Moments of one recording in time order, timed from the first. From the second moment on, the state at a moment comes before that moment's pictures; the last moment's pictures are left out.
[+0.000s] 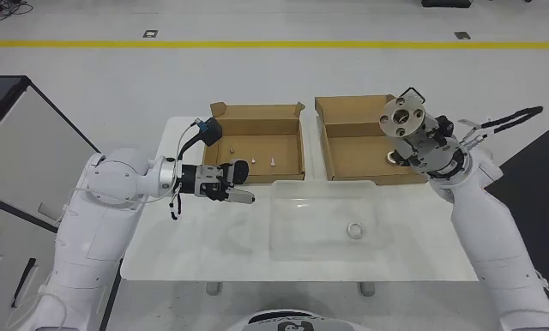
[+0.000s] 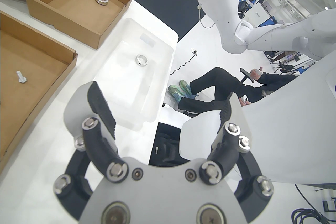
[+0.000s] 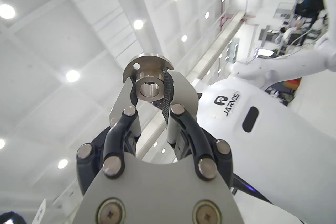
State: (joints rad) left arm 1.23 -1.02 -1.35 -1.78 -0.14 -0.49 -1.33; right arm -1.33 -0.97 1.48 -1.76 1.36 0.37 1.19
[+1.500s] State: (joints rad) left arm 1.23 -1.02 -1.35 -1.78 -0.14 -0.49 -1.33; right arm -0.74 -0.97 0.91 -1.12 -0.26 0.59 1.01
